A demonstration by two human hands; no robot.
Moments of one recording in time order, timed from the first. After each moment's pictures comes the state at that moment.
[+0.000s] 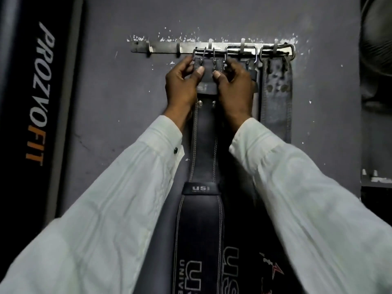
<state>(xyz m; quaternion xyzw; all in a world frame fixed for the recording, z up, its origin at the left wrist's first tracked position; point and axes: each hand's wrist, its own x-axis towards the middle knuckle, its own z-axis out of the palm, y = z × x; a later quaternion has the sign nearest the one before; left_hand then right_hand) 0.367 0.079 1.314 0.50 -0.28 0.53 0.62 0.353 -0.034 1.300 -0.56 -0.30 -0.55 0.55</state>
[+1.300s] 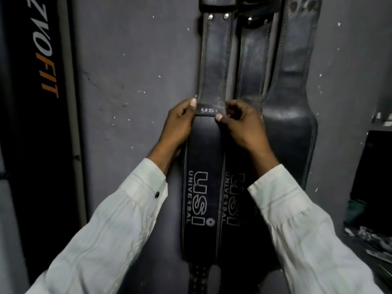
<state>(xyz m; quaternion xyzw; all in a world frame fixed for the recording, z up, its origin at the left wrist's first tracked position) 0.343 0.100 1.096 0.66 -0.21 0.37 0.62 0.363 -0.060 1.103 -0.70 -0.29 -0.29 0.59</state>
